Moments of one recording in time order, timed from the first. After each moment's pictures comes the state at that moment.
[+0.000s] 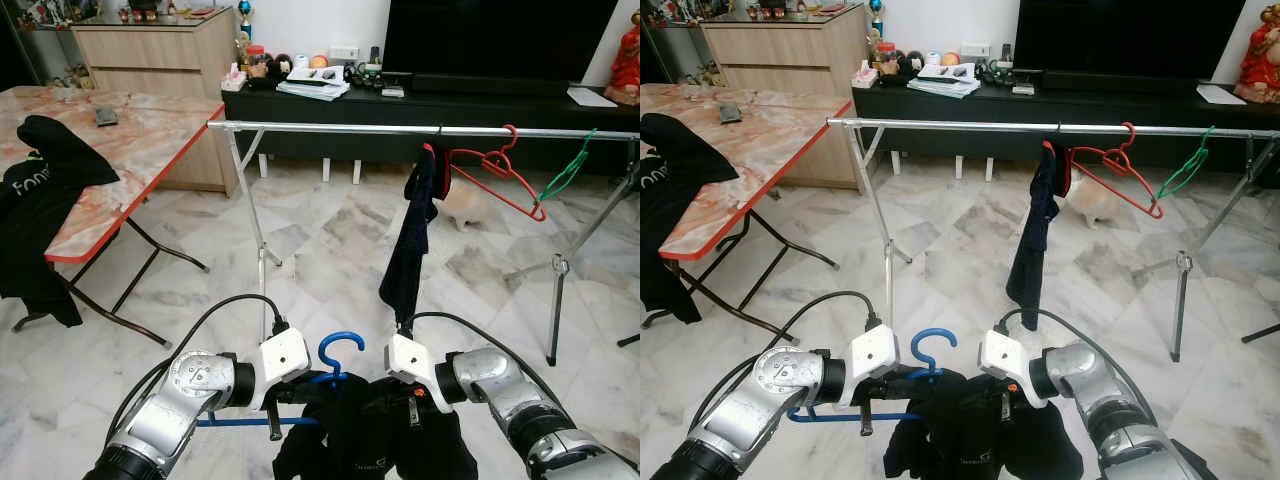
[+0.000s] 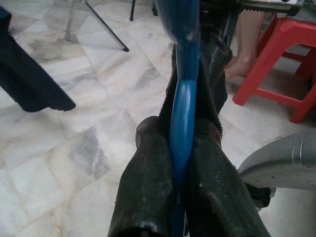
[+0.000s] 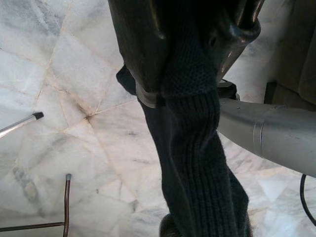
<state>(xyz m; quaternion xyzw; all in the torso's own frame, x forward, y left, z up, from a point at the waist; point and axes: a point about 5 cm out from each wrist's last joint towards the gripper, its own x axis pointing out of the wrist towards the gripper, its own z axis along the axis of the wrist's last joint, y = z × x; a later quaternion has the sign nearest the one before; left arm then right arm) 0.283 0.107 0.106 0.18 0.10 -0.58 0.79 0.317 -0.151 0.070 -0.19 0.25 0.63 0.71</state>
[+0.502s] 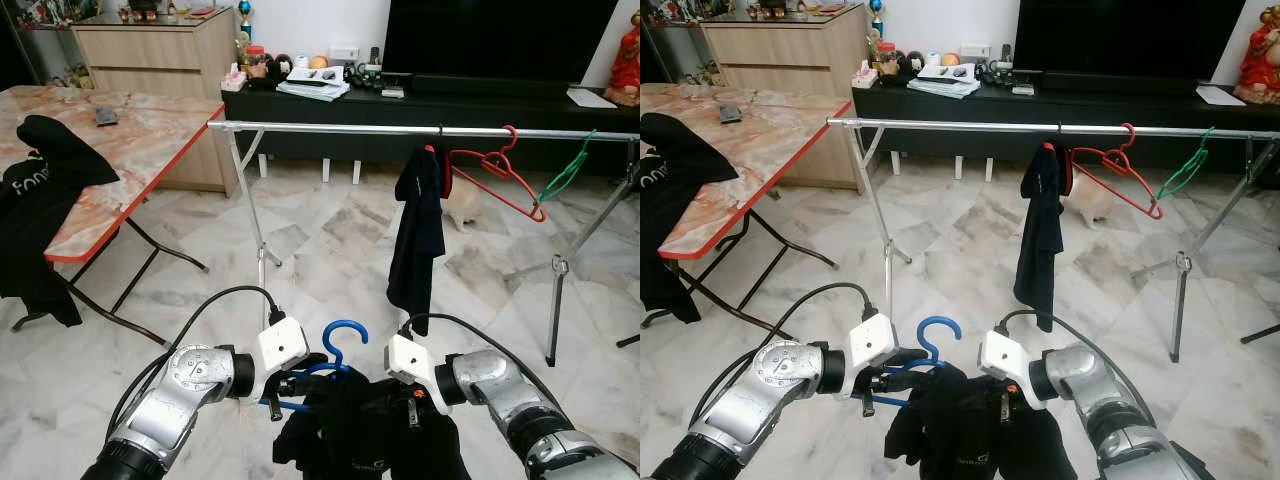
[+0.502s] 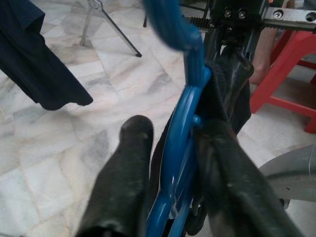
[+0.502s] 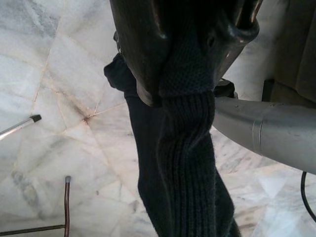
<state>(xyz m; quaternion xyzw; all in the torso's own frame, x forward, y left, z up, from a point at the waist) 0.289 0.110 0.111 0.18 0.10 -0.56 0.80 0.316 -0.153 0.067 -0.18 0.25 0.62 0.72</state>
